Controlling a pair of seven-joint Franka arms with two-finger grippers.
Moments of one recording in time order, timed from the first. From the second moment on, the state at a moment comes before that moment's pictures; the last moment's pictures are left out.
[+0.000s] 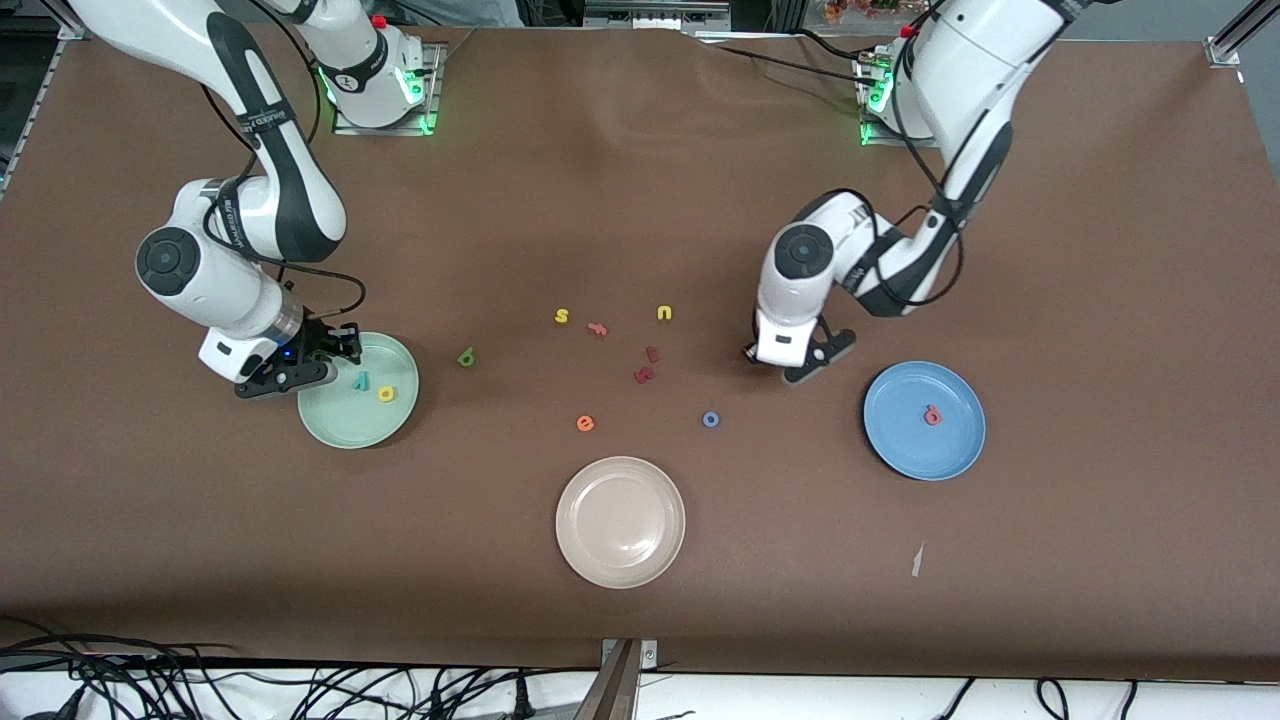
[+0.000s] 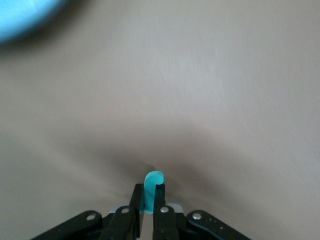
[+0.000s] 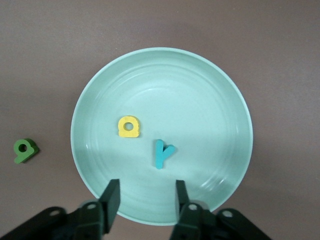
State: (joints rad) left arm -0.18 0.56 -0.31 -1.98 0.38 2.43 -1.26; right arm 0.14 0.31 -0.05 -2.13 0.09 2.44 -0.22
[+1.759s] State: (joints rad) left arm -0.10 0.63 -0.33 -1.60 0.03 2.18 -0.97; right arm 0.43 0.48 -0.03 -2.13 0.09 2.67 0.54
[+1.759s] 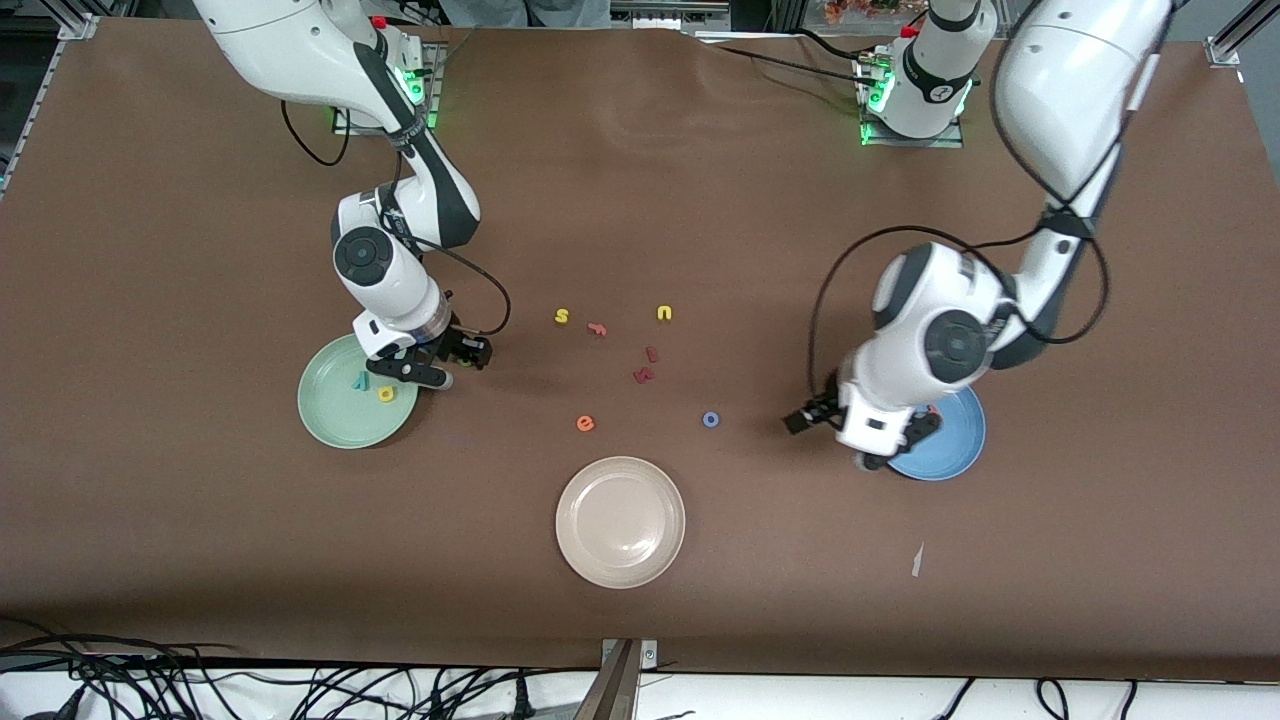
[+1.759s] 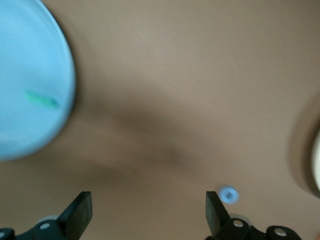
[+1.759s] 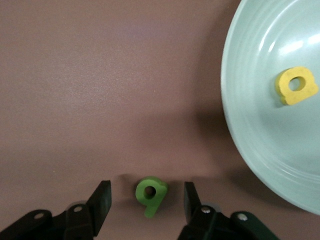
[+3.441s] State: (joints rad) left arm -0.40 0.92 -0.21 -1.35 0.10 2.27 -1.27; right arm 0.31 0.35 -0.05 -2.12 0.09 2.51 0.29
